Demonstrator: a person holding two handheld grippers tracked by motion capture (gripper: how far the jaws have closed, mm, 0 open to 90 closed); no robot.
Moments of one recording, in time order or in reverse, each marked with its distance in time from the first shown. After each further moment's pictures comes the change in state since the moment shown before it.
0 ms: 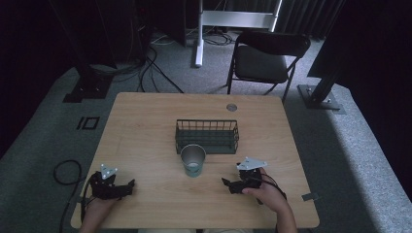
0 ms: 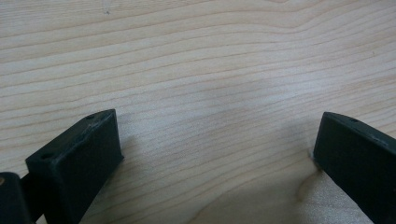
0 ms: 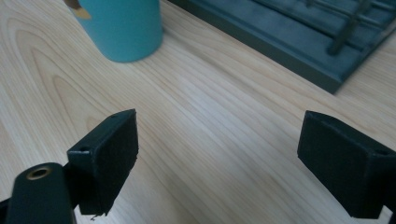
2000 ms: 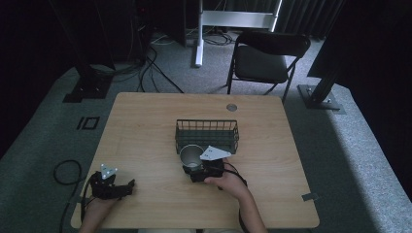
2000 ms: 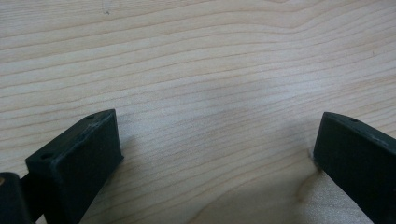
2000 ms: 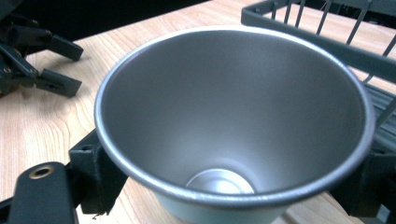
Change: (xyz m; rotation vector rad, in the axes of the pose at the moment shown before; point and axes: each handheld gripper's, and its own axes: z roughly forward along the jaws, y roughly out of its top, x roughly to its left) left arm 0.000 0.000 0.000 0.000 -0.001 0.000; right arm 0.060 0.073 0.069 -0.225 0.136 -0.057
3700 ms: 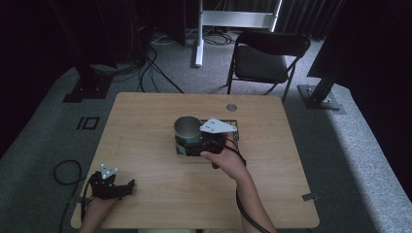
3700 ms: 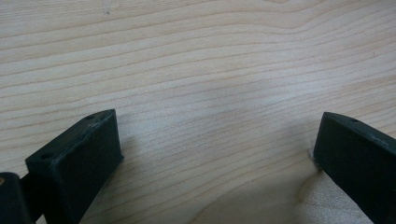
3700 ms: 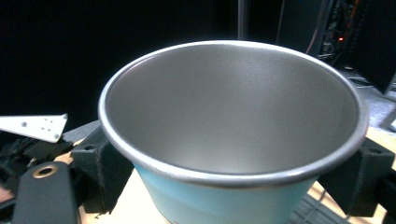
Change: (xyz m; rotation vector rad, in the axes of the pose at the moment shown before) left arm 0.000 0.000 0.000 0.000 0.001 -0.001; right arm -0.002 0.108 -0.033 -0.169 -0.035 0.037
